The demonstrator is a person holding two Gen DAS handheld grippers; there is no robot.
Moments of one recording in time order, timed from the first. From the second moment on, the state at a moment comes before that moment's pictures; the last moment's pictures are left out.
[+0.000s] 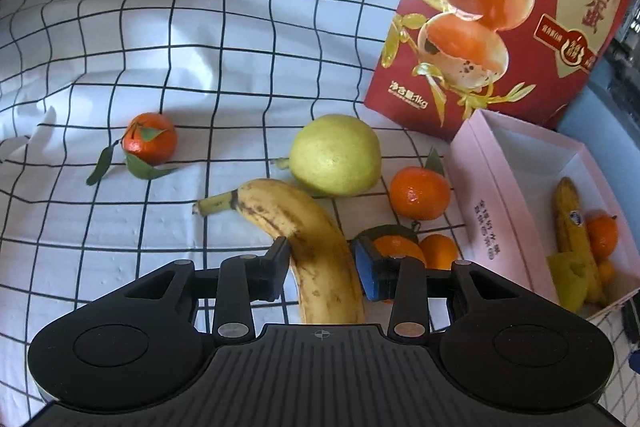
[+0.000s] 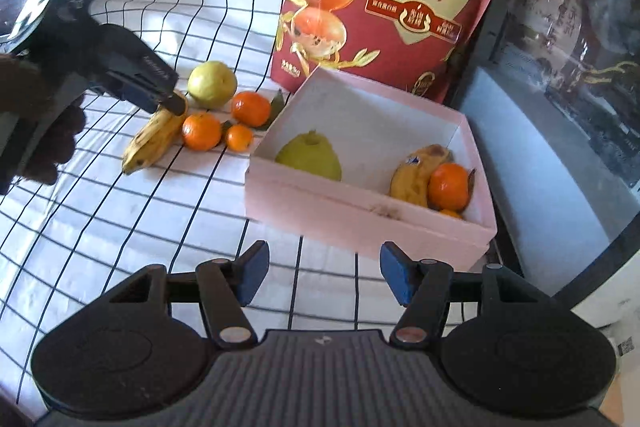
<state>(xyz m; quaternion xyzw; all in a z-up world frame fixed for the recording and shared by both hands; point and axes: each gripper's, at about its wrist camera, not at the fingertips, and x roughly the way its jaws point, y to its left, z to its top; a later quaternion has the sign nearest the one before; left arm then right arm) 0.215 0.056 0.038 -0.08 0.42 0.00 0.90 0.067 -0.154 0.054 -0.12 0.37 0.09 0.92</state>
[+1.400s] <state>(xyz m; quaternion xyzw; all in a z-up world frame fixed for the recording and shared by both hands) 0.242 0.062 0.027 -0.10 0.45 0.04 0.88 0.048 -0.144 0.040 -0.13 0.40 0.11 0.90</state>
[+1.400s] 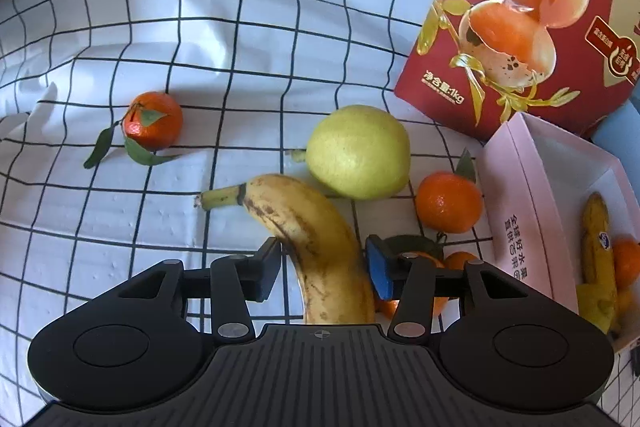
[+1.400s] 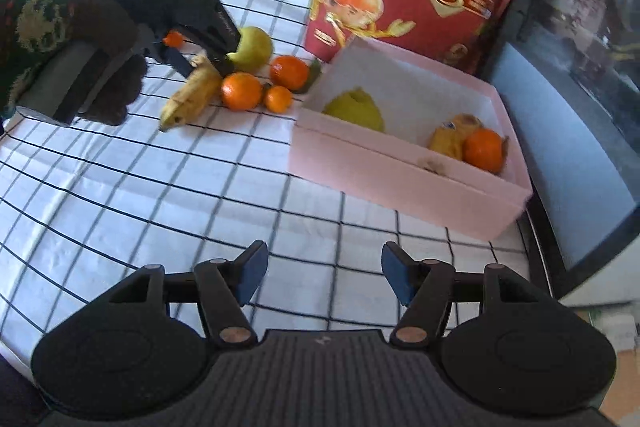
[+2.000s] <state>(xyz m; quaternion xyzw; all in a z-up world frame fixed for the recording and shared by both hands) 0.124 0.091 0.032 -0.18 0.48 -0.03 0.86 0.058 -0.100 0.035 -0.12 0.39 0.17 0.90</state>
